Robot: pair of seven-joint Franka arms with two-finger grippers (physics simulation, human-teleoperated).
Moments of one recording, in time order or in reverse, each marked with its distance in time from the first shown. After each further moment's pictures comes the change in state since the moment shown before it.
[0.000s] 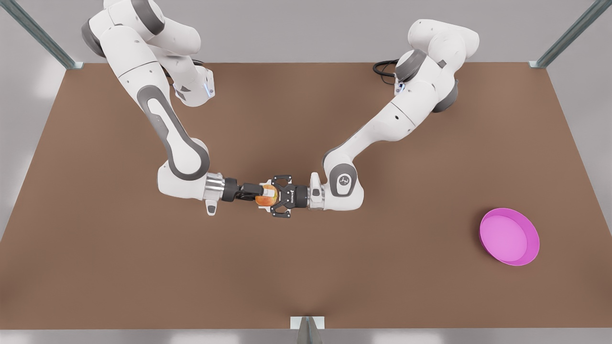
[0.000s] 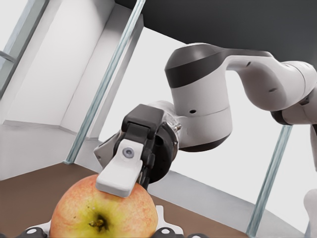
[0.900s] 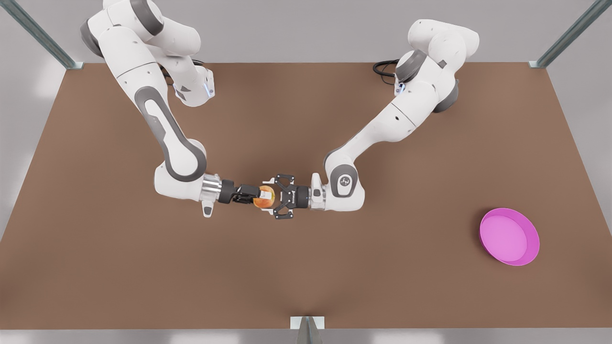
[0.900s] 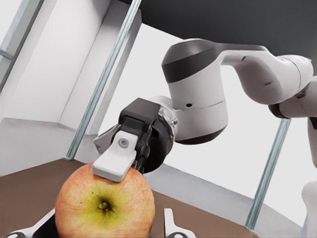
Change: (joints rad) left arm 0.006 0.000 0.010 -0.016 0.018 -0.010 0.004; right arm -0.016 0.002 0.000 -0.003 0.003 0.010 -0.061
